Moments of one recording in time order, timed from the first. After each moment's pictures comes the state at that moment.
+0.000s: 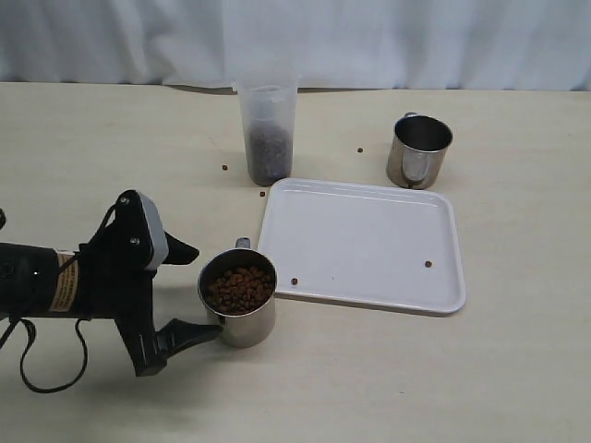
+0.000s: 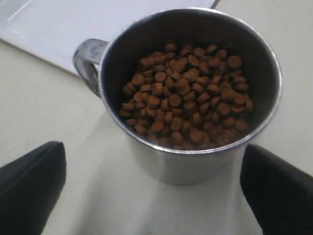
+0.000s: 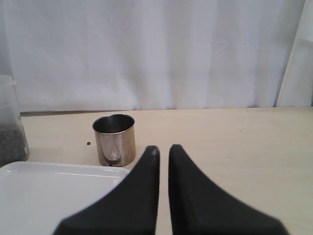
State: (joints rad) left arm -0.31 1.77 -0.45 1.13 -0.65 -0.31; right arm 0.13 0.00 0.00 -0.06 0.18 0.05
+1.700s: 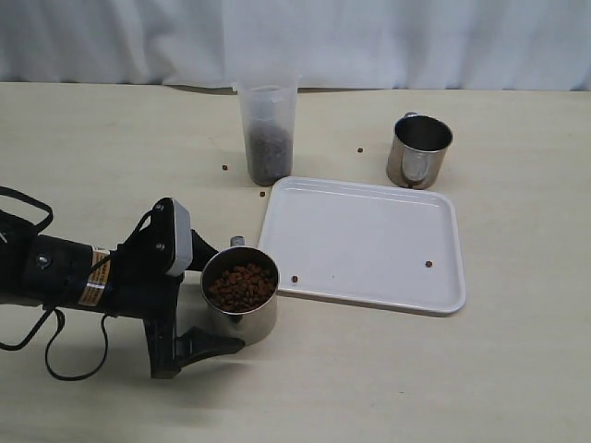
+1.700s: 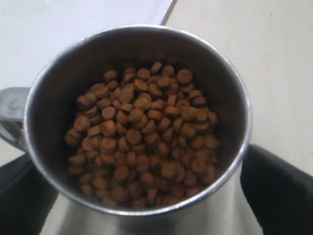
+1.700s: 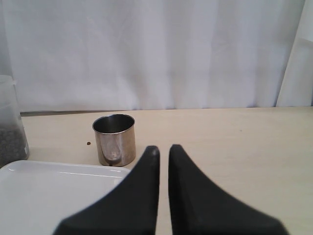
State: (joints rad) left arm -0.31 1.92 -0.57 1.29 -0.79 -0.33; right arm 0.13 0.00 0.00 -0.06 0.18 0.05
